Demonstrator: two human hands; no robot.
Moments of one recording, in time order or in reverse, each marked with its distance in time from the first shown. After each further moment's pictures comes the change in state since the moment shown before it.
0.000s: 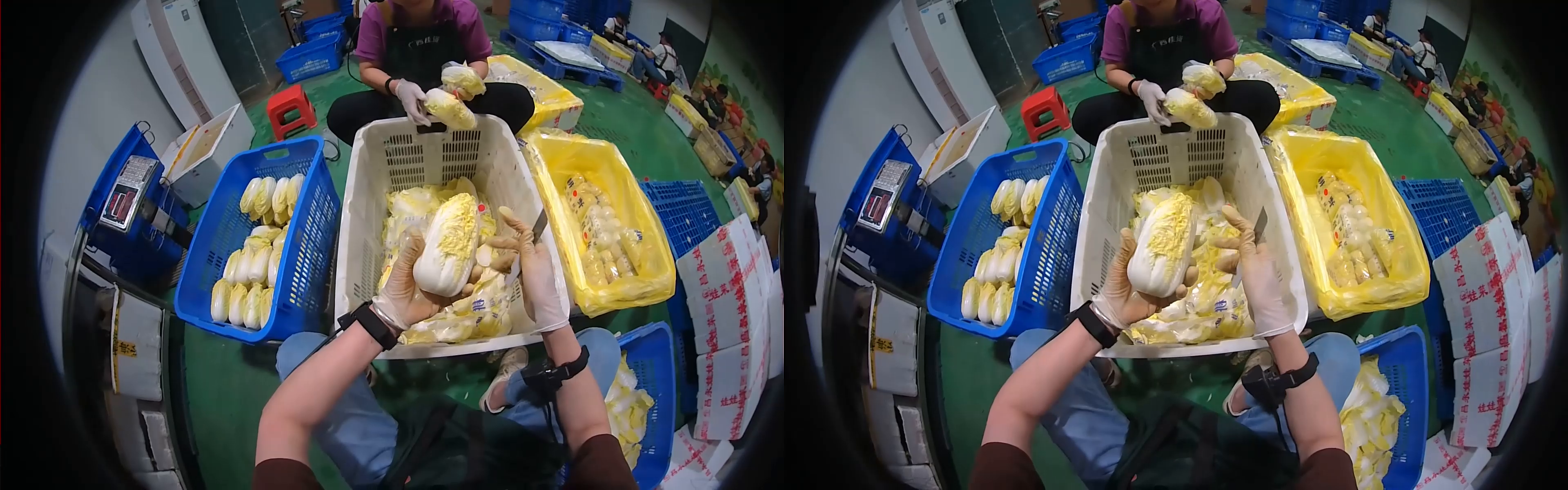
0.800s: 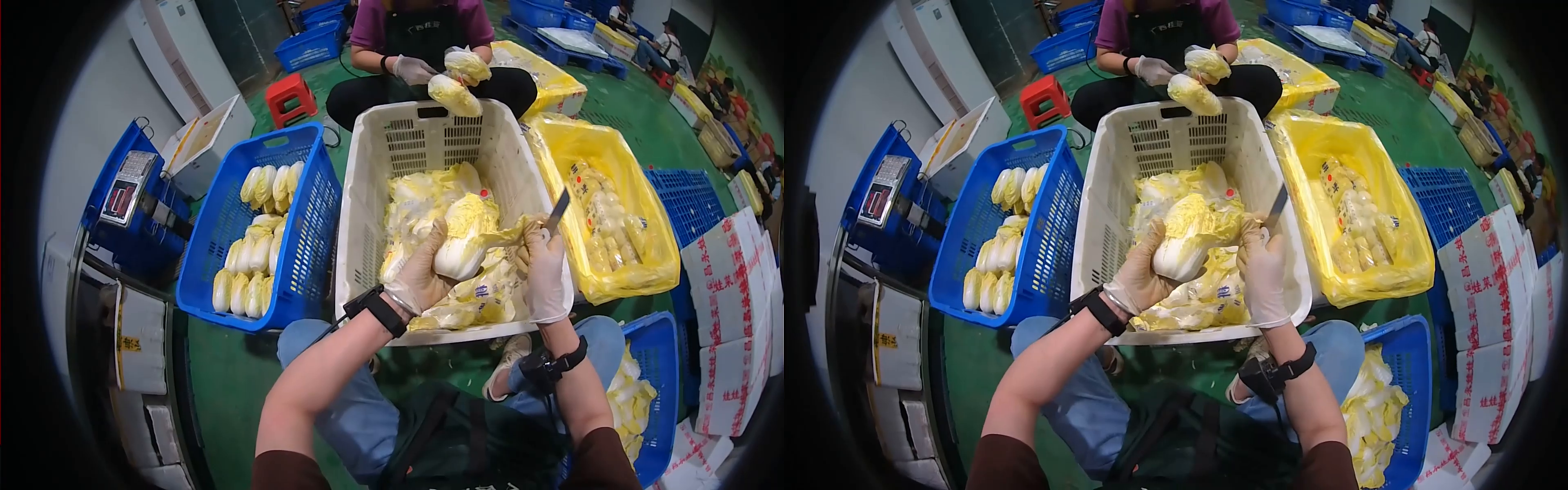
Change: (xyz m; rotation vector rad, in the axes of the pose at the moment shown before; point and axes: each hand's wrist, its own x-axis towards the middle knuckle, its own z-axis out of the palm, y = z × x) left_hand 0.019 -0.015 -0.014 0.280 0.292 0.199; right_hand -0.011 0.007 -0.007 0.103 0.116 -0.046
